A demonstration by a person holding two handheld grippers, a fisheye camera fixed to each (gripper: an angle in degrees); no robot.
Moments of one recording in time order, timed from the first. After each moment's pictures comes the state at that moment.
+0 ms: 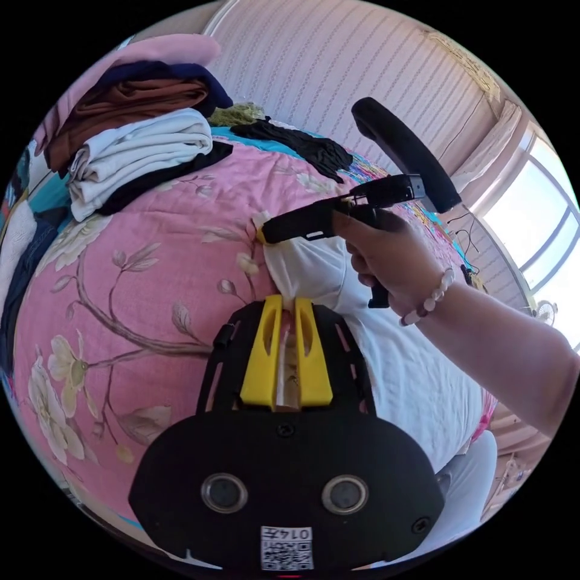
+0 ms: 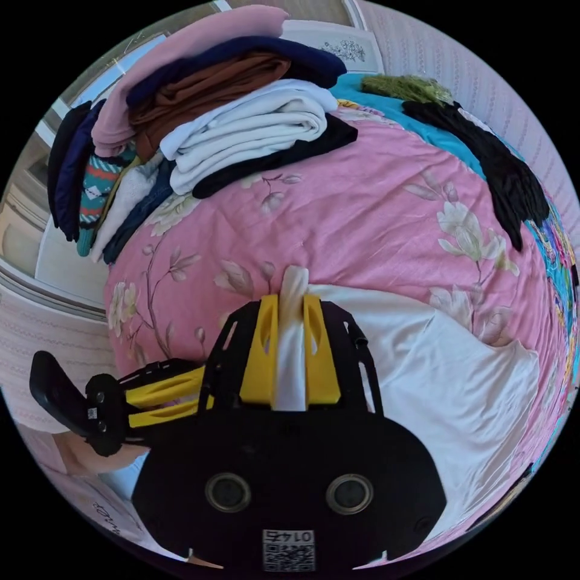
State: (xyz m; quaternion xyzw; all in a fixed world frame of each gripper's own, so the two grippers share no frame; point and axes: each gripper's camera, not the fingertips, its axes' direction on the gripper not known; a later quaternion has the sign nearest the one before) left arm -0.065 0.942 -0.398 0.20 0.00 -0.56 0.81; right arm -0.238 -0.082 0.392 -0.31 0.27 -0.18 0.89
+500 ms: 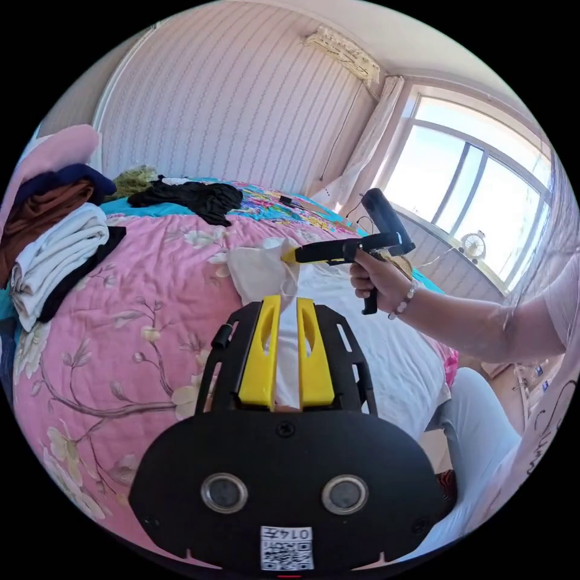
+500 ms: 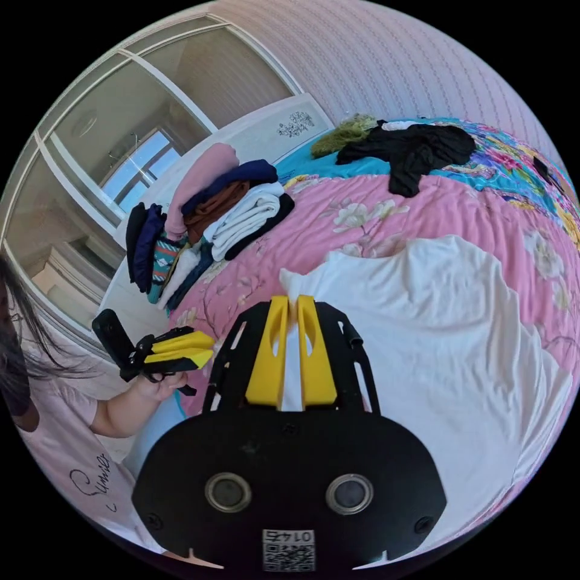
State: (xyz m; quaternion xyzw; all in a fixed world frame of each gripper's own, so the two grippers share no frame) left arm -0.005 0.880 -0.438 0.33 0.06 -0.37 0.87; right arm -0.187 -0.055 0.157 -0.14 0.20 -0.08 0.97
